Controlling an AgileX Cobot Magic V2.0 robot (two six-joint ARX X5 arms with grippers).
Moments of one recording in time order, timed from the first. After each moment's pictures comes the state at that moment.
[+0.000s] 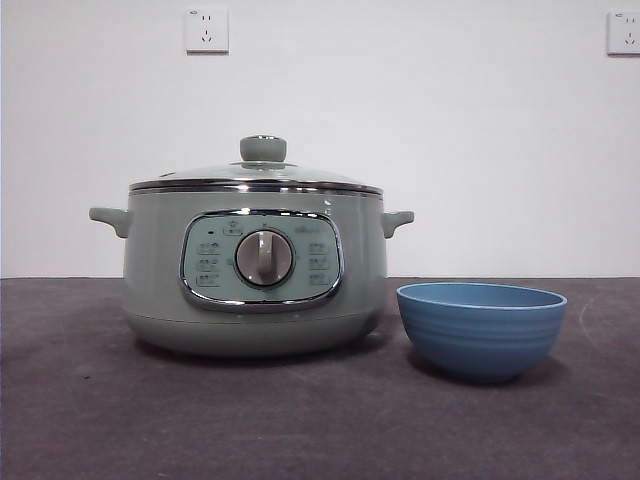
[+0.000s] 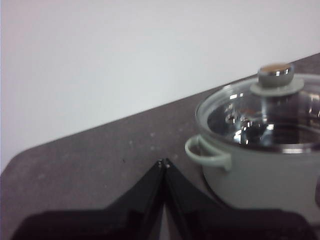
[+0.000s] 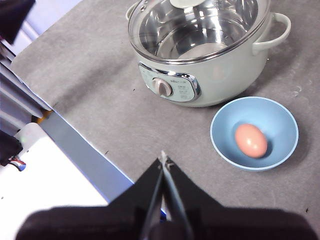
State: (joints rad) left arm 0.02 0.22 0.27 -0.09 0.21 0.23; right arm 0.49 0.67 0.97 -0.93 -0.36 0.03
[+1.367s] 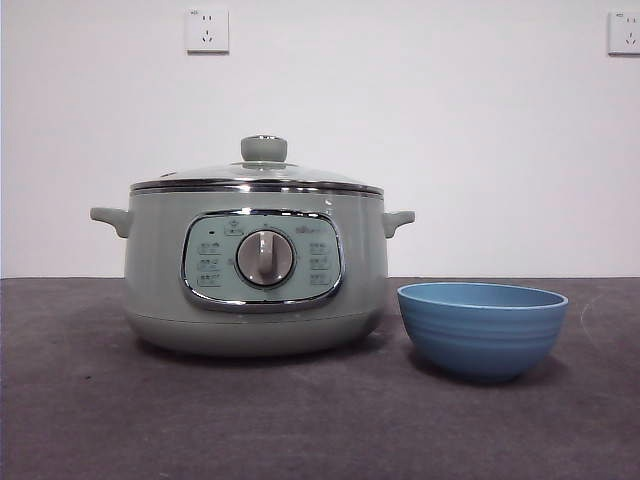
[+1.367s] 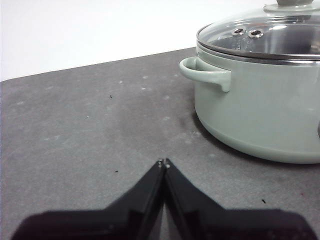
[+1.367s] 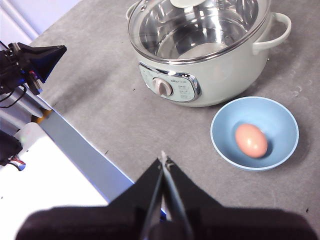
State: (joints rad) left arm 0.03 0.00 0.02 -0.17 0.19 0.13; right arm 0.49 0.67 0.97 -0.93 -0.36 0.03
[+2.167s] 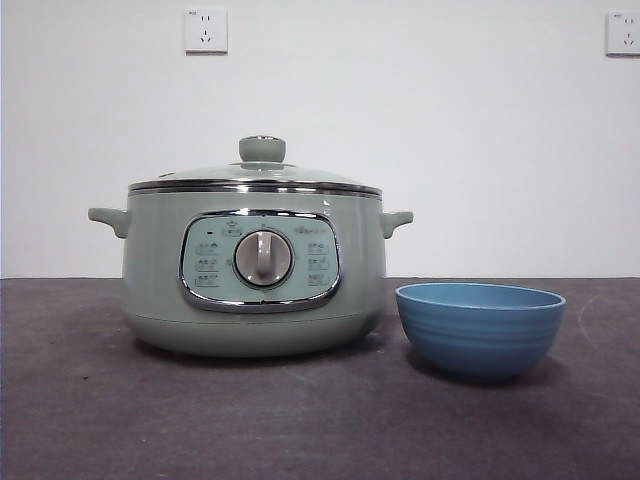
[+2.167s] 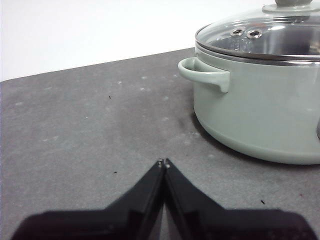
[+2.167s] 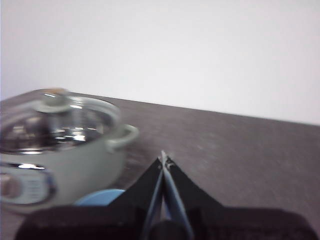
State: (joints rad) left arm 0.03 0.00 0.02 -0.17 0.19 0.13; right arm 0.07 0.04 0.31 -0.28 -0.25 -0.05
